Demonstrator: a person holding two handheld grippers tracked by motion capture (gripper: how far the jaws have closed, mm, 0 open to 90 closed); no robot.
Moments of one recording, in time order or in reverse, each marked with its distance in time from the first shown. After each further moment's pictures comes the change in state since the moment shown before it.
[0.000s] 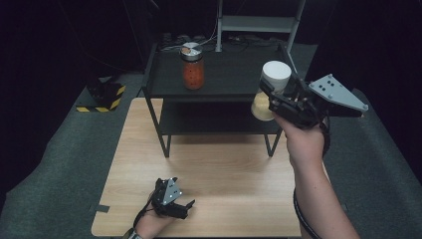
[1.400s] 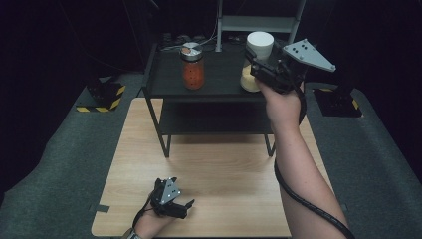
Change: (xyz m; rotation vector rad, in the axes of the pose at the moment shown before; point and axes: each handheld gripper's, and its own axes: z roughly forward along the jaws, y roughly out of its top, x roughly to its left) left arm 0.004 -0.003 -0.002 -0.015 -0.007 -0.023; right arm -0.004 0.008 0.081 -0.012 -0.055 -0.024
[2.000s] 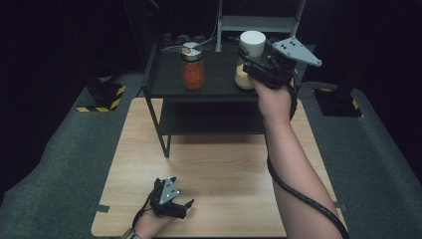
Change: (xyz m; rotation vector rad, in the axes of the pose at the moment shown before) left arm 0.002 -0.002 -0.001 -0.011 -0.005 -0.007; right arm 0.003 -0.007 0.022 0.013 -0.007 -0.001
